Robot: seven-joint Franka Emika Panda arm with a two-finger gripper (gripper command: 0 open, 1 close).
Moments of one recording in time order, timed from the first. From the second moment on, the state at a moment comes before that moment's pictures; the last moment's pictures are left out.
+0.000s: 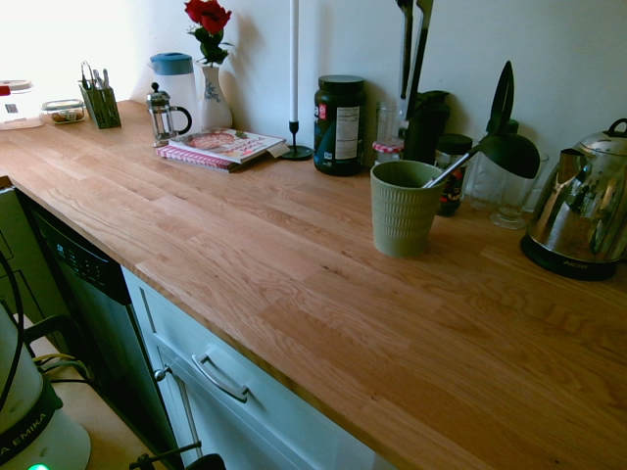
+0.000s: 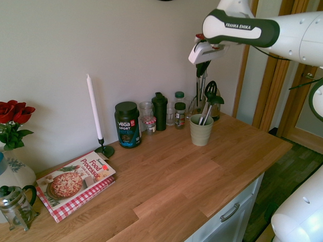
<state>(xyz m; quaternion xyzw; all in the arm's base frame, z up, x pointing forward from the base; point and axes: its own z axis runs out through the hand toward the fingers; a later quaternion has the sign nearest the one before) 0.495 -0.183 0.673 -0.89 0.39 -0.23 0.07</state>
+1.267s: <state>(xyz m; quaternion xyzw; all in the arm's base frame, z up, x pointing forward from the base) 0.482 -0.203 0.528 -0.90 0.39 -0.18 0.09</state>
